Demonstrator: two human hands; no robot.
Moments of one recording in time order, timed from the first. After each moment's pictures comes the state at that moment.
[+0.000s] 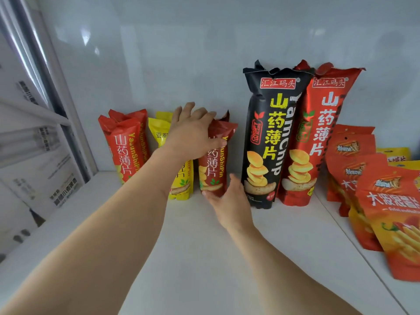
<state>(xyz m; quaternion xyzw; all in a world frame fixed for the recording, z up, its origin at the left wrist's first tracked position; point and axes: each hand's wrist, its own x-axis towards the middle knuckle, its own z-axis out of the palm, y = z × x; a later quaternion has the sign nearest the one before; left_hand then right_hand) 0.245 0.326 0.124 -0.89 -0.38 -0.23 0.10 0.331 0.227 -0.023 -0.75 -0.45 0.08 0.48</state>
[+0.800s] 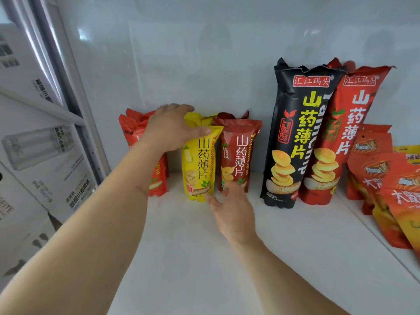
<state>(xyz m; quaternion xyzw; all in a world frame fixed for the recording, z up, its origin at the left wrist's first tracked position) 0.160 0.363 0.143 -0.86 -0.43 -0.26 -0.03 0.274 0.243 -0.037 -0.77 -0.45 0.01 0.45</state>
